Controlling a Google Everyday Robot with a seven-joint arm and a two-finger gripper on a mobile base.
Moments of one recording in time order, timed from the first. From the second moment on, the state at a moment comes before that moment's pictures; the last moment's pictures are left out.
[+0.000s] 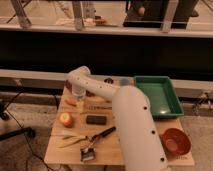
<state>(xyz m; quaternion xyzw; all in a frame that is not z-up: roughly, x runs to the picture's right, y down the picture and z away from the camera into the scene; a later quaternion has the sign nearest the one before) -0.182 0.090 0.946 -0.33 -0.14 -0.11 0.93</state>
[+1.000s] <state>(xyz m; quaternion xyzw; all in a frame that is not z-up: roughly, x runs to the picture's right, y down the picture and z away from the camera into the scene) -0.181 0.088 0.942 -0.33 -0.15 -0.11 0.92</state>
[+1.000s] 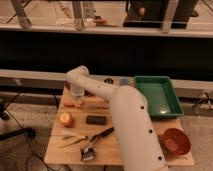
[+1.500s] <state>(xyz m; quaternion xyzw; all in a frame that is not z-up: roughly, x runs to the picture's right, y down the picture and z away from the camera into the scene) -0.085 0.074 0.900 -0.34 -0.15 -0.05 0.93</state>
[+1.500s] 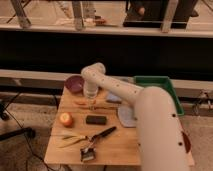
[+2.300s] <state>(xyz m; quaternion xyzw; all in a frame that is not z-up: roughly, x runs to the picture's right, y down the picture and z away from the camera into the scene) 0.026 0.035 0.849 -0.30 -0.34 0.06 0.89</state>
